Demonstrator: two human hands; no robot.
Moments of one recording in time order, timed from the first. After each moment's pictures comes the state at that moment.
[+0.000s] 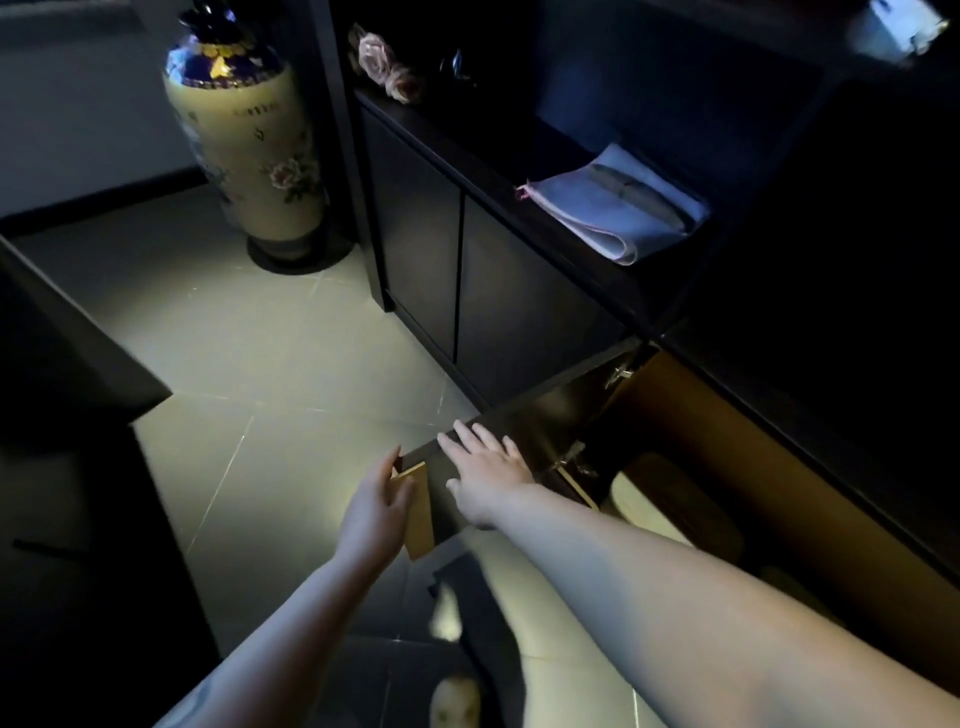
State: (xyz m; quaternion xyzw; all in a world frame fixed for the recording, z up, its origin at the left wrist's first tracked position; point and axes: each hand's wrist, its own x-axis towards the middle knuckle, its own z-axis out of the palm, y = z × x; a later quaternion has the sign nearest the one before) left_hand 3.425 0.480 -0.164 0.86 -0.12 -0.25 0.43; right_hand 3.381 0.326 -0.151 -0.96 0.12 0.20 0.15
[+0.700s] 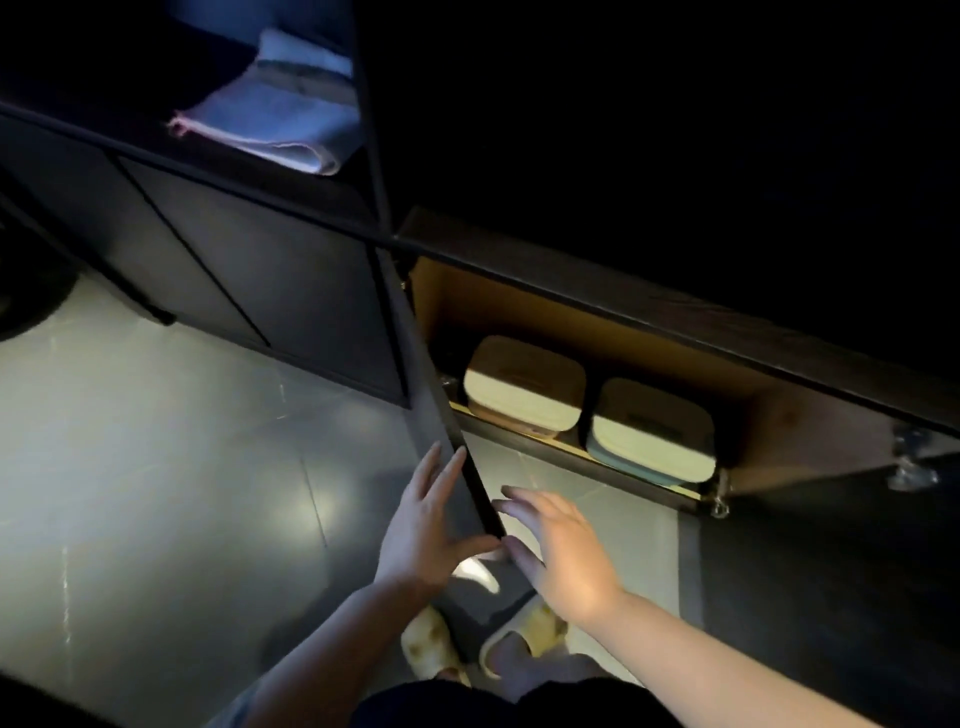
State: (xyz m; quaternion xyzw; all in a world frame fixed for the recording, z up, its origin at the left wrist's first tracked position) left_hand 3.252 0.355 -0.171 0.74 -0.51 -0.34 0.27; right_hand 3.077 0.288 -0.165 -0.86 0.41 0.02 0.31
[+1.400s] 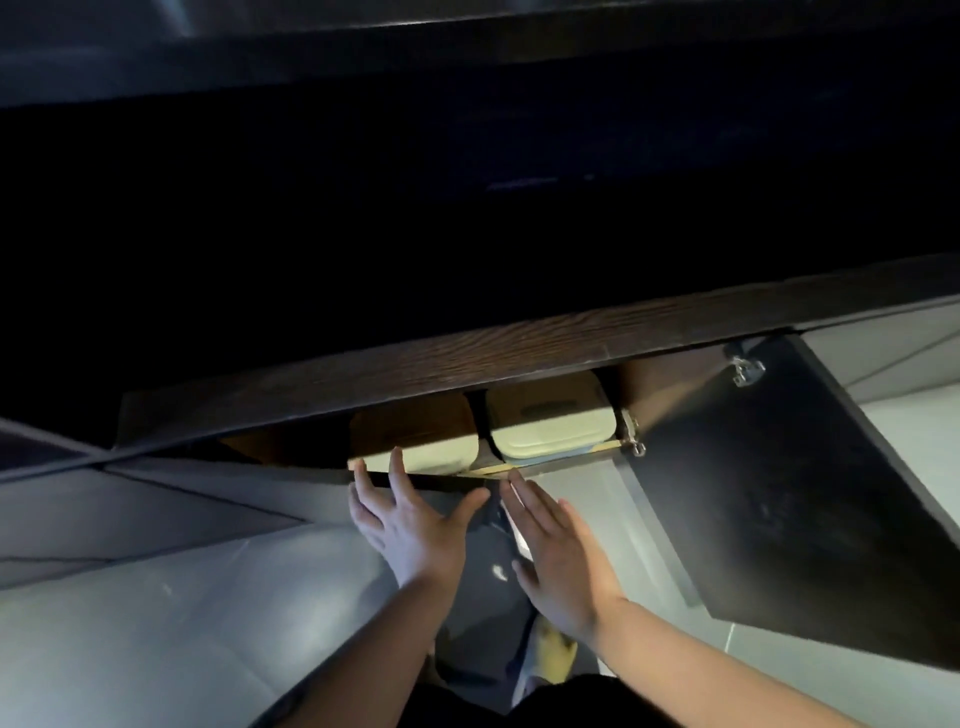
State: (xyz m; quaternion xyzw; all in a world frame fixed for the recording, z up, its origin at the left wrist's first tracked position) left_hand 3.151 0.163 -0.185 0.81 -0.50 -0.23 0.20; right_hand 2.996 0.204 -0.172 -0.76 0.60 -0.01 0.25
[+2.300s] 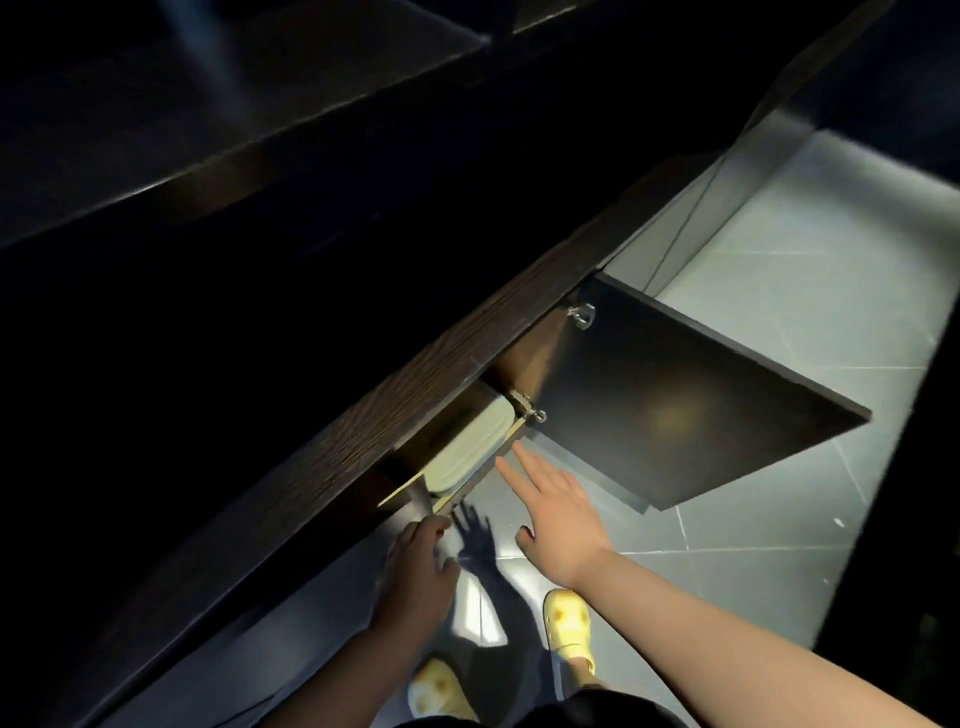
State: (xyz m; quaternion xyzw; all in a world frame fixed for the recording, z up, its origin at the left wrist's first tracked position) left_hand 3.156 0.108 -0.178 0.47 -0.77 -0.43 0.02; right_hand 2.982 0.194 -0.171 -0.54 0.82 -0.05 0.20
